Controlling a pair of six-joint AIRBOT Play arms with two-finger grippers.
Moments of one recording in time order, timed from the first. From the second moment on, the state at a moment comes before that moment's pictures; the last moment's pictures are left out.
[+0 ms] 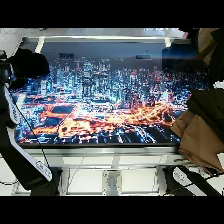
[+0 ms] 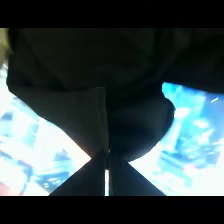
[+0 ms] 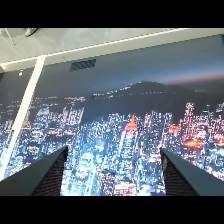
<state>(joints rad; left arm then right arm) 0.35 -2.02 2.07 1.97 -0.93 -1.75 -0.35 -1.05 1.71 -0.98 1.19 1.40</state>
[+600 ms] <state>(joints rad) -0.05 -1.30 2.01 1.60 -1.19 -1.62 -0.35 -1.04 1.74 -1.44 1.65 1.32</state>
